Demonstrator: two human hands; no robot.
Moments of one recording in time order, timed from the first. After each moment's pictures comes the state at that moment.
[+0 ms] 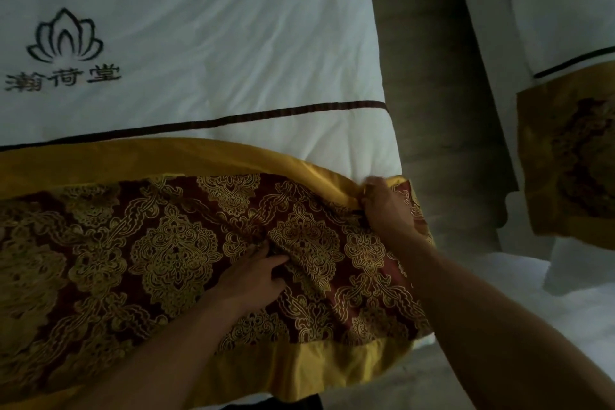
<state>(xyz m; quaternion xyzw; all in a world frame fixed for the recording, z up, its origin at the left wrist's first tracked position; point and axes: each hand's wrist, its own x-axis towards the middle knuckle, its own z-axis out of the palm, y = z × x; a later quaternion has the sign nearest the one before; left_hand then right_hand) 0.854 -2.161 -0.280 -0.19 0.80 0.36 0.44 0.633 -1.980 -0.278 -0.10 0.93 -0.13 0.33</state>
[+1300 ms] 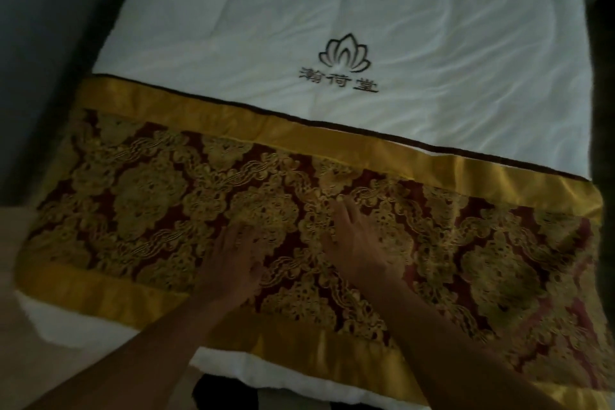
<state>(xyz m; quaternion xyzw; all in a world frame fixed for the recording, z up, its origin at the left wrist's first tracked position) 1.167 -2.380 -0.256 -0.47 0.81 0.28 0.20 0.941 -2.270 -0.238 -0.45 0.83 -0.10 0.31</state>
